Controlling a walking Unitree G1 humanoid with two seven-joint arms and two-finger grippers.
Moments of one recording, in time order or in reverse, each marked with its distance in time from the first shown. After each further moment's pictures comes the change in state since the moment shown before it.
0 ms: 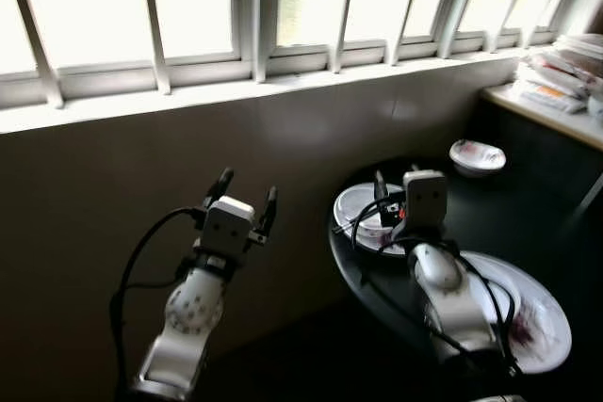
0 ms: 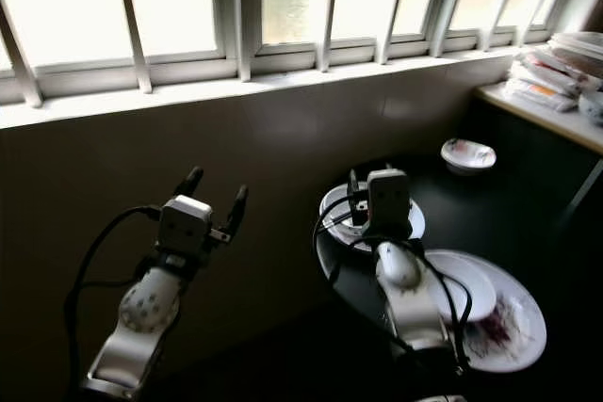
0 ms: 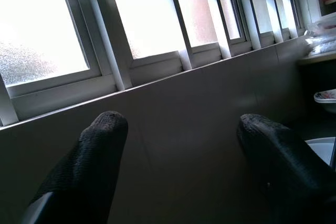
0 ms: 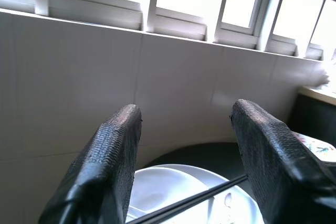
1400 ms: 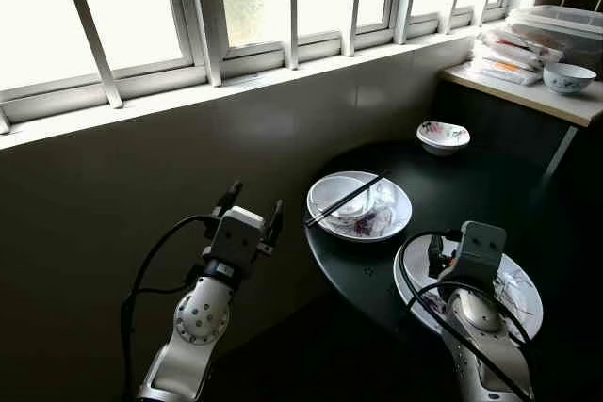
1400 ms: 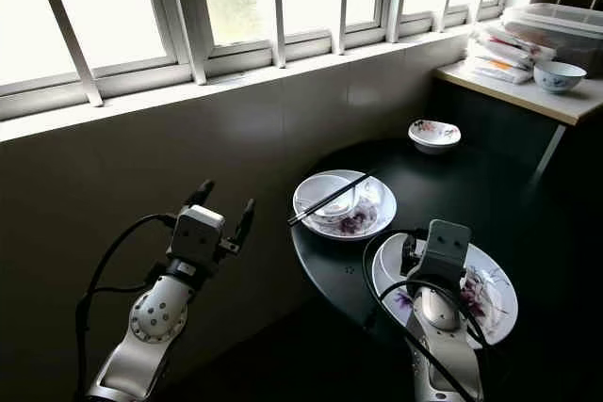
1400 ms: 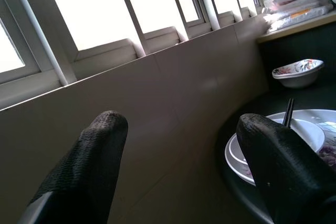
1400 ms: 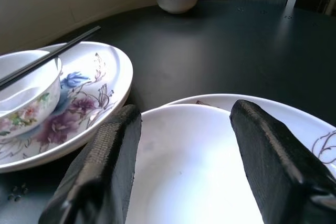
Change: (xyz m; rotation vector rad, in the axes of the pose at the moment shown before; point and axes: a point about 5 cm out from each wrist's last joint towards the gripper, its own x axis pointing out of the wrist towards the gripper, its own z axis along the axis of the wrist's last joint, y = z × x) left arm -0.007 -0.012 -0.016 0.018 0.059 -0.044; right arm -0.054 -0.050 -0.052 0.197 0.420 -0.397
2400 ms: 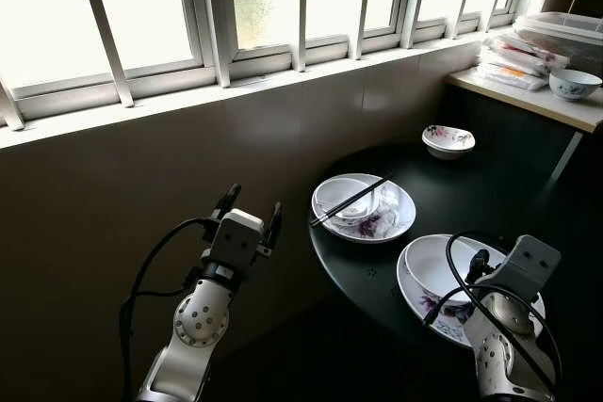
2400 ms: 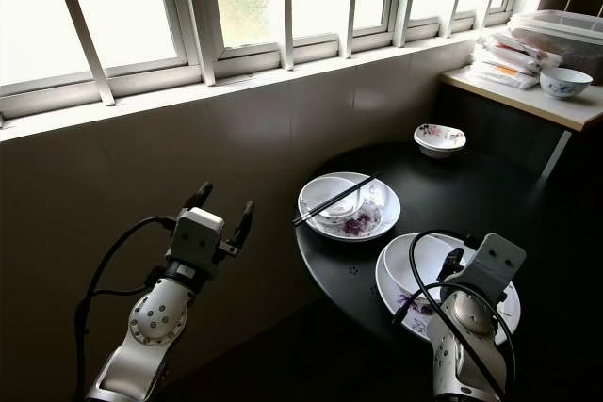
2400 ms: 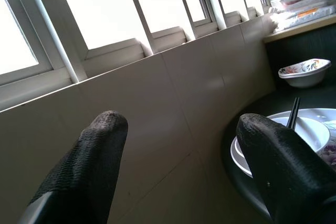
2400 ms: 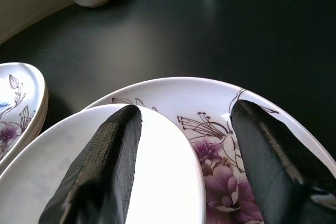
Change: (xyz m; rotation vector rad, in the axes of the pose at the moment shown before) left arm -0.002 0.000 -0.002 0.002 0.009 0.009; right arm 0.007 -0.036 -0.004 0.184 0.078 -0.257
